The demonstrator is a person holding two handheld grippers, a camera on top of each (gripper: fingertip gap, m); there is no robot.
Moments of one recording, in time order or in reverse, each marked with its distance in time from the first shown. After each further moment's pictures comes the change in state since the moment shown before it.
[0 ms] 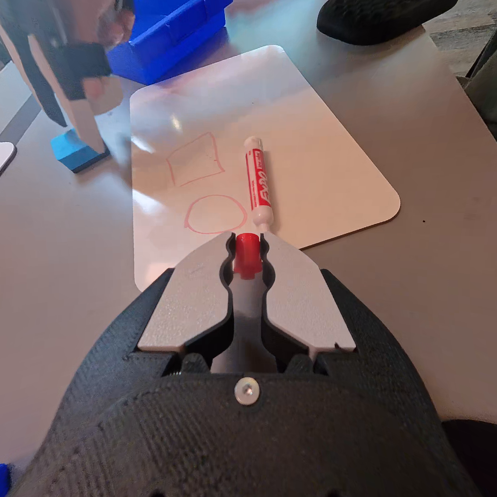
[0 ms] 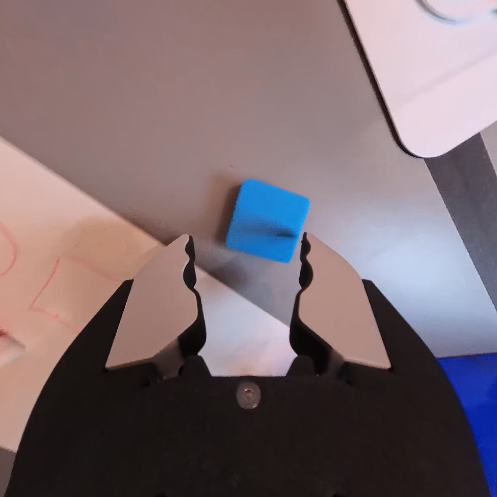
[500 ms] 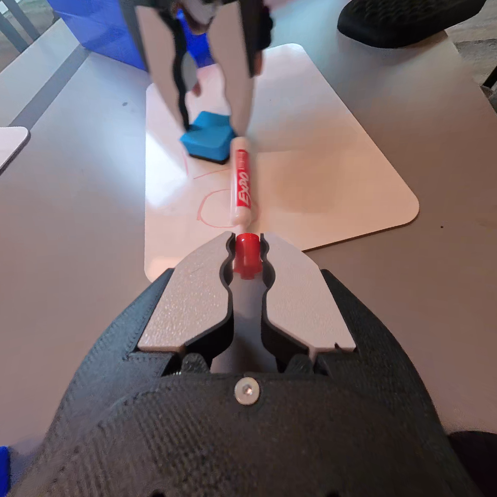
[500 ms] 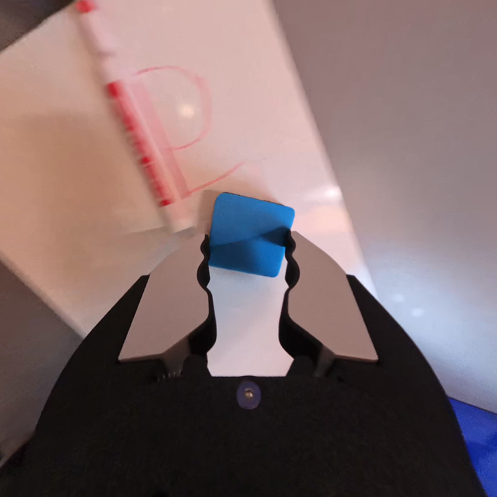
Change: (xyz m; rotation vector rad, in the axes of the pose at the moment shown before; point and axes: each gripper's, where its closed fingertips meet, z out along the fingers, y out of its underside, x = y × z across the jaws) left arm -0.010 0.004 0.000 0.003 -0.038 -0.045; right arm -0.119 0.058 -0.023 -0.083 -0.176 -0.446
